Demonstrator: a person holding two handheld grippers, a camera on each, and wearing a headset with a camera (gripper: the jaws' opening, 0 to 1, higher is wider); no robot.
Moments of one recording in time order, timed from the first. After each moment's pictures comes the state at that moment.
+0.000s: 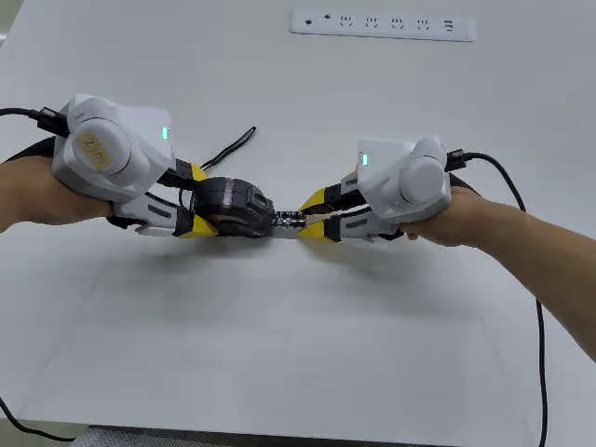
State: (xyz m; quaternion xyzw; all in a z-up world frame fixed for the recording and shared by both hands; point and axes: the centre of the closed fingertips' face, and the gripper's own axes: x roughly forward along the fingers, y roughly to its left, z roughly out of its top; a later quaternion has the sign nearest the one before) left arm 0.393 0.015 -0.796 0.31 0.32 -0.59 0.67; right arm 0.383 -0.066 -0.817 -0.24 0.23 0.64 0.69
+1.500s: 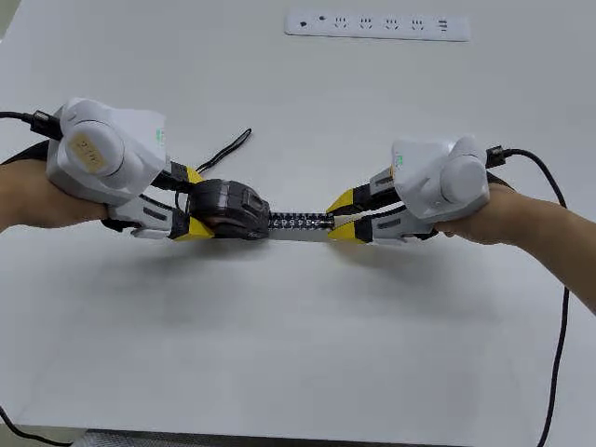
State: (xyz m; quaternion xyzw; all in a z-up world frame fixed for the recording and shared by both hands) left arm 0.393 0.015 -0.796 0.31 0.32 -0.59 0.67; right arm 0.380 -0.103 -0.814 -0.25 0.23 0.64 0.68
